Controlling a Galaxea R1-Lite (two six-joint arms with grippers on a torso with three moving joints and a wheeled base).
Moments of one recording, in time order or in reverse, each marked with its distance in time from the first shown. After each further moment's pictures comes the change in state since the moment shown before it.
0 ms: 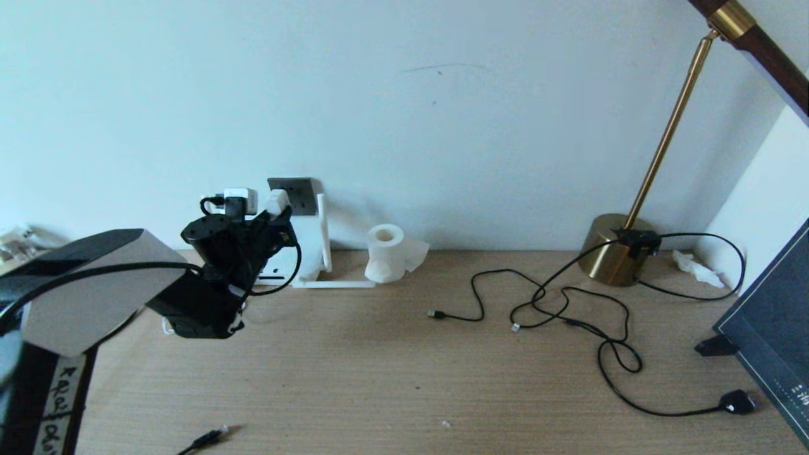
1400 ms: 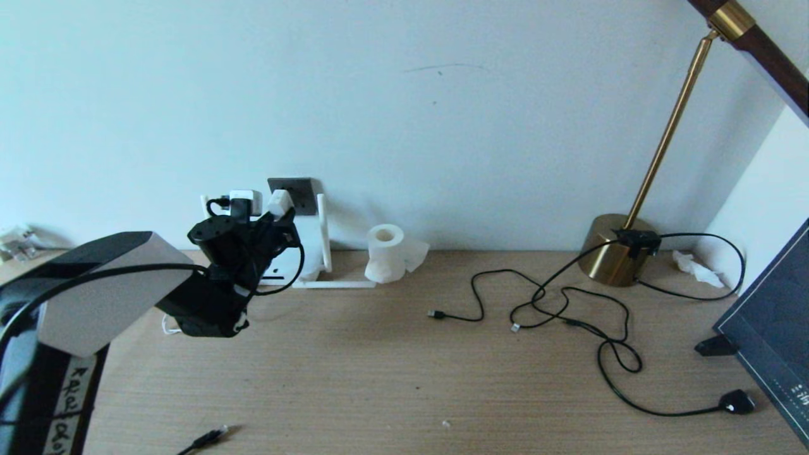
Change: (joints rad) left arm -0.003 0.033 -0.044 0.011 0.001 0.001; right arm 0.000 0.000 0.000 0.000 0.000 0.000
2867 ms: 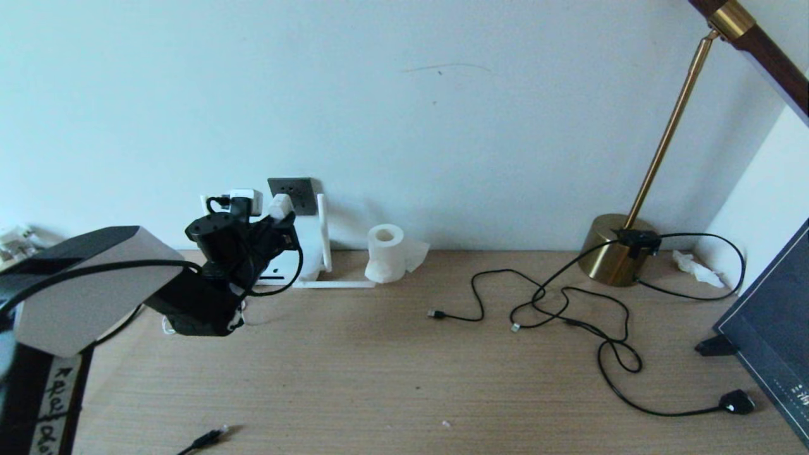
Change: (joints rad) left arm -0.001 -0.052 0.040 0.081 -0.003 0.005; right arm 0.000 0.000 0.000 0.000 0.000 0.001
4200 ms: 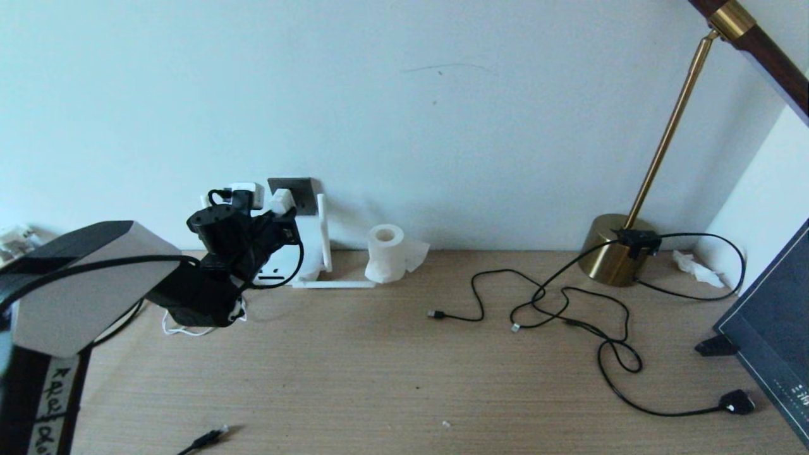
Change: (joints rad) left arm 0.001 -0.003 -0.057 0.078 0.000 0.000; right arm 0.001 0.000 0.000 0.000 0.000 -0.001
